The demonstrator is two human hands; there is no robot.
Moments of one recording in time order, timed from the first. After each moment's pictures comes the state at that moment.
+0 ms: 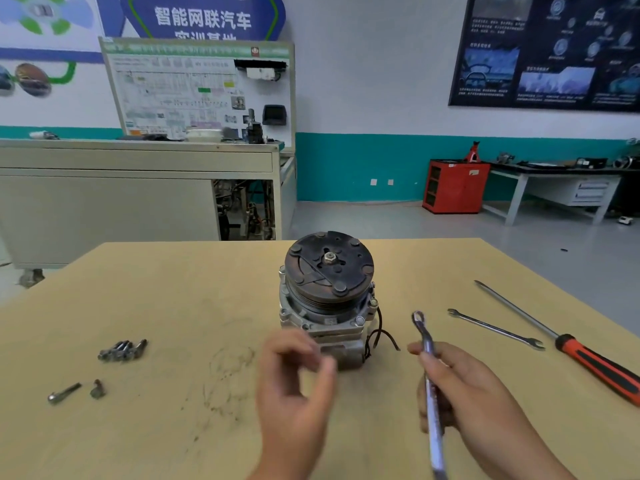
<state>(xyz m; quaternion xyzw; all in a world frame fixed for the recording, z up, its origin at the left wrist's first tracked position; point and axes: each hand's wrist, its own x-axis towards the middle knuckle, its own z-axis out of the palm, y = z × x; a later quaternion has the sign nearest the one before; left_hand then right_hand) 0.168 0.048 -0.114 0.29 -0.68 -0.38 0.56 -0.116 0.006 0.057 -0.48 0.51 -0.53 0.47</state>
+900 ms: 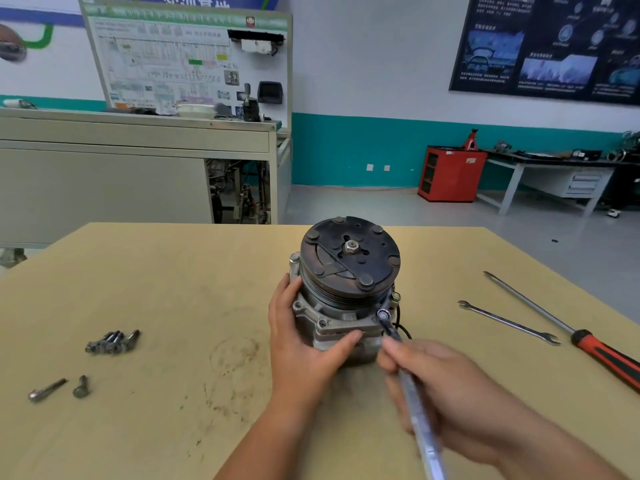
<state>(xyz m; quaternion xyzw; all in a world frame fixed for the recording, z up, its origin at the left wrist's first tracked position) 0.073 -0.094 -0.001 0.40 -0.58 -0.21 0.68 -0.068 -0.010 0.087 -0.48 0.45 -0.39 0.64</state>
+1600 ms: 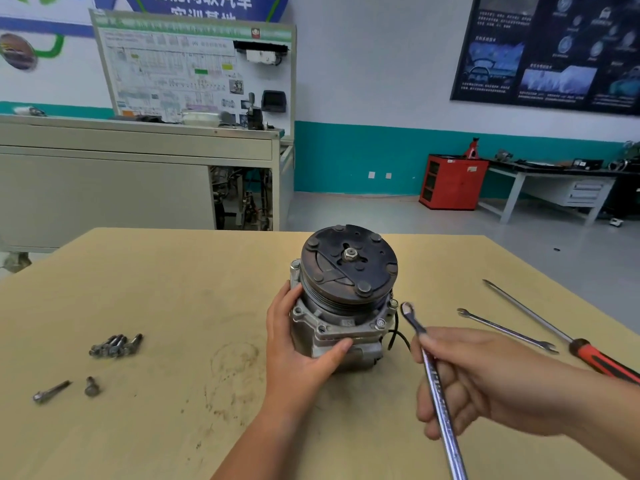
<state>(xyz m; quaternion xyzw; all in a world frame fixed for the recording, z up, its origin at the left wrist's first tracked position) 0.079 -0.089 0.002 0.38 -0.59 -0.23 0.67 -0.117 -0.020 0.116 -0.53 0.48 -0.23 0.65</state>
